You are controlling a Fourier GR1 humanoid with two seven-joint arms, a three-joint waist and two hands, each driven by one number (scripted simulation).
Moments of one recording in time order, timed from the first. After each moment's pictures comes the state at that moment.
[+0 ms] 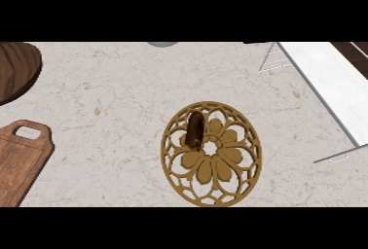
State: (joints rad) left arm 0.64 0.13 0.39 -1.71 0.00 -0.20 0.50; right arm -1.31 -0.65 0.15 -0.74 0.98 -0.29 1.18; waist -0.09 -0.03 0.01
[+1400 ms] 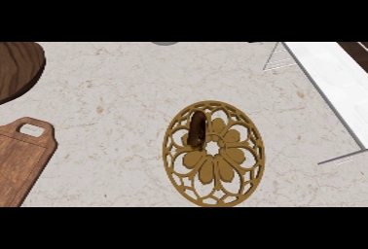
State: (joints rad) left arm 0.58 0.05 0.46 -1.72 -0.07 -0.27 0.52; right arm -1.30 -0.72 0.01 -0.56 1.01 -0.24 1.06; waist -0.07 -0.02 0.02
